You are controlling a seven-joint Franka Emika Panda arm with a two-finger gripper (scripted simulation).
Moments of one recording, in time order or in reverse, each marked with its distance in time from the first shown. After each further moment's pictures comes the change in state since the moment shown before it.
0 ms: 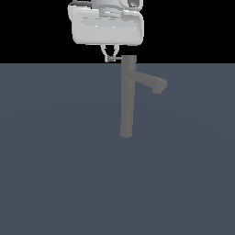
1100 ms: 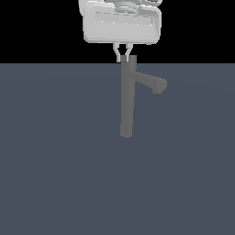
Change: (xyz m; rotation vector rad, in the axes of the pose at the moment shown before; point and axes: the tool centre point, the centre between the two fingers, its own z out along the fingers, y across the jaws) arm -0.044 0.029 0.000 0.002 0.003 -0.040
